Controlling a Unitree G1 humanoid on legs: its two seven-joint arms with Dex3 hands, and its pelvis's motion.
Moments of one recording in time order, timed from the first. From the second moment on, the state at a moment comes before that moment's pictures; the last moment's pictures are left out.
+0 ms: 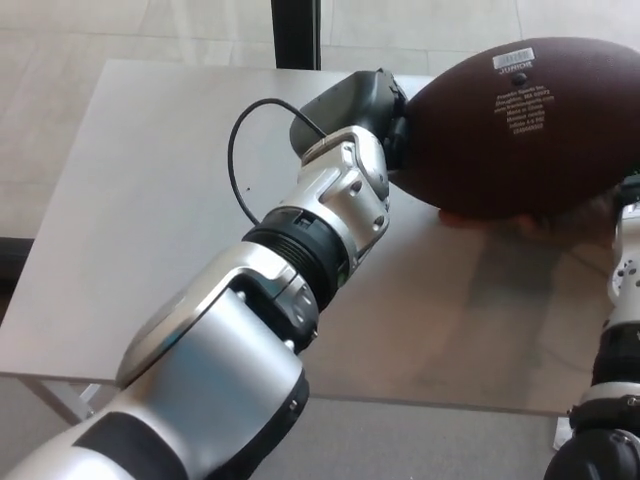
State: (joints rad) left_arm -1.17 -0.13 -0.47 1.23 0.20 0.37 0.29; right_arm -0.72 0.09 -0.70 0.46 0.57 0.10 -0.61
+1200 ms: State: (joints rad) left_arm -0.68 0.36 0.28 0.27 -0.01 0.38 0.01; right_arm -0.27 -0.18 -0.70 -0.08 0.58 0.31 -0.62
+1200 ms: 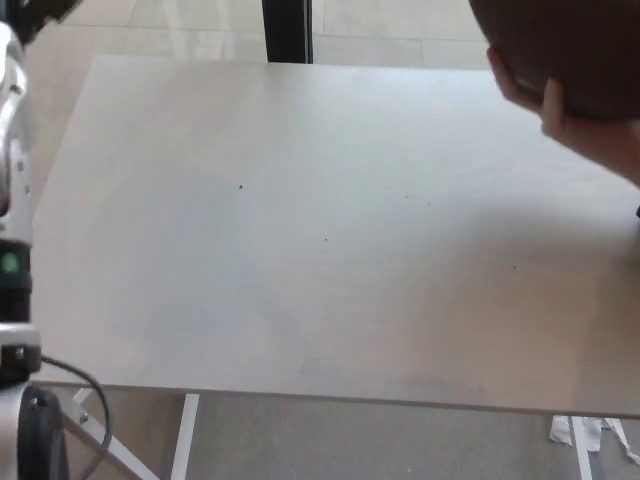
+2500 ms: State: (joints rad) left_arm 0.33 0.46 0.91 0.45 -0.23 0.31 -0.13; right_arm 0.03 -0.57 -1.01 0.38 0.62 0.31 -0.51
